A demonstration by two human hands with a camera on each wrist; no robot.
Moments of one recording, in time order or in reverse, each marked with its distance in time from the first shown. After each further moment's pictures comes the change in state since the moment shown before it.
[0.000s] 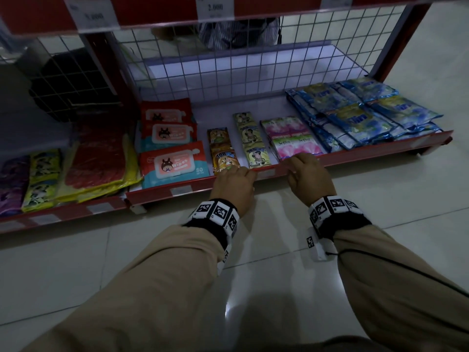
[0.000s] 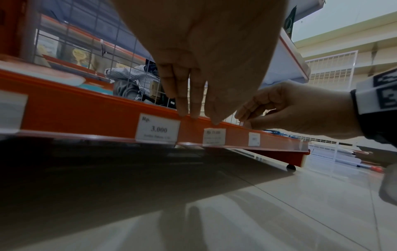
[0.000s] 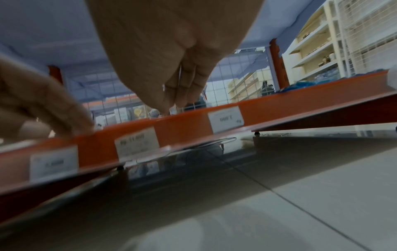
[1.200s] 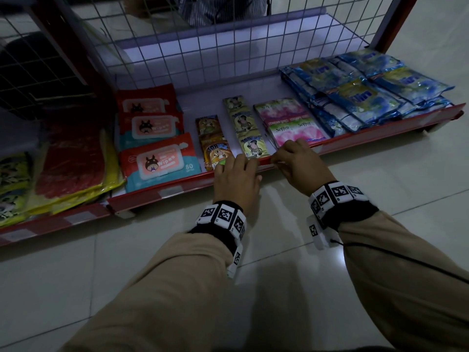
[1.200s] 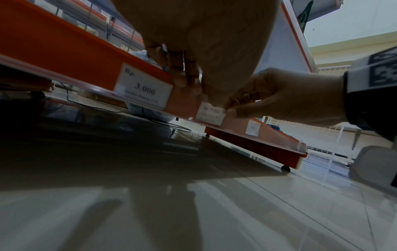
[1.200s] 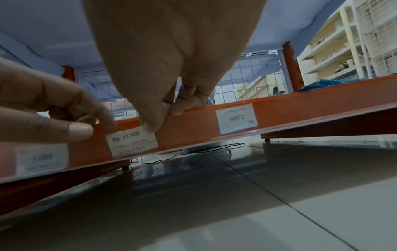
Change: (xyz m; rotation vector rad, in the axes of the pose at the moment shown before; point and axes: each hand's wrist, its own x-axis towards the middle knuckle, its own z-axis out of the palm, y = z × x) left_hand 0.017 0.009 0.029 -0.055 0.048 -0.118; right_hand 0.018 0.003 0.012 -0.022 -0.178 -0.110
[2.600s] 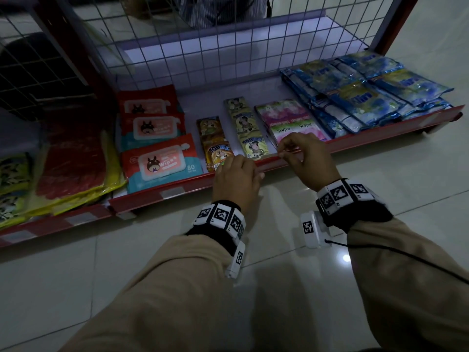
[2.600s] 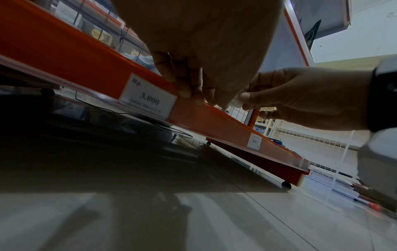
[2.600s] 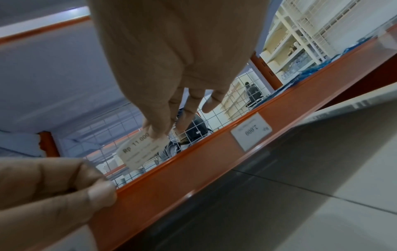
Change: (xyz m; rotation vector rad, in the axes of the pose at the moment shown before) left_hand -0.001 -0.006 -0.006 -0.162 0.043 0.003; right_hand 0.001 -0.006 -0.014 0.404 0.223 0.145
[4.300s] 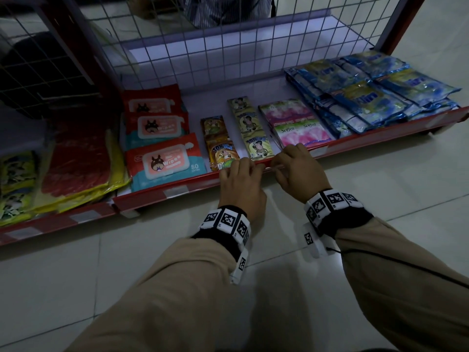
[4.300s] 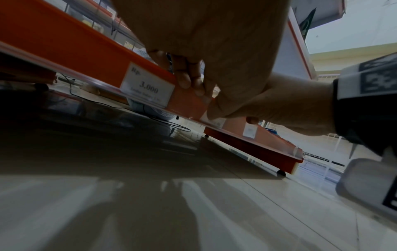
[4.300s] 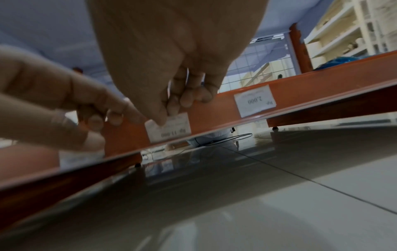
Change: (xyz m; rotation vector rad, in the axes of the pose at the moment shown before) left_hand -0.011 0.007 0.006 0.144 -0.046 0.018; right_hand -0.010 0.002 0.030 -0.418 -0.162 -0.090
